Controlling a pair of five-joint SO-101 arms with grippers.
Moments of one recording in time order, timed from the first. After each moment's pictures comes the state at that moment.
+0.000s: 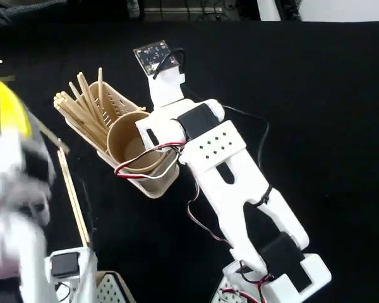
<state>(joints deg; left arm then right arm) -15.0 -75.5 26.2 50.5 11.5 -33.0 0.7 4.9 72.1 -7.3</state>
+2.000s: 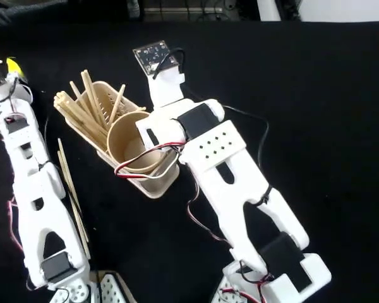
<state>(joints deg) -33.4 96.9 -84.4 -1.0 3.6 -33.0 0.7 4.9 72.0 -7.0</state>
